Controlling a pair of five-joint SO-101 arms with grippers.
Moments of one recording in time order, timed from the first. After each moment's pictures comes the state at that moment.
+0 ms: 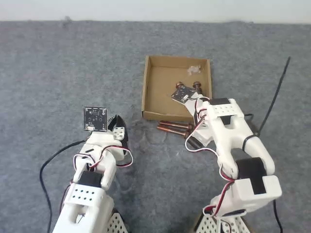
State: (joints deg) left arm 3.0 -67.1 96.7 15.0 12.5; right arm -11.2 5.4 31.8 58.3 40.1
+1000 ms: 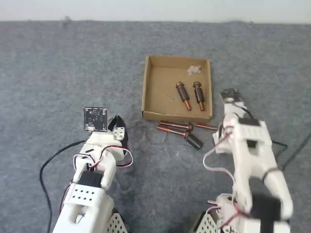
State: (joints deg) left arm 3.0 -67.1 96.7 15.6 11.9; right arm 4.0 -19.9 54.6 55.1 12.6
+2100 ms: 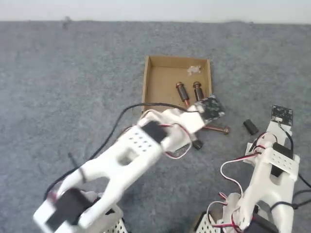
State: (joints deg) left arm 37.5 -11.7 36.9 47.9 -16.7; right arm 27.4 -30.1 64.2 47.8 12.2
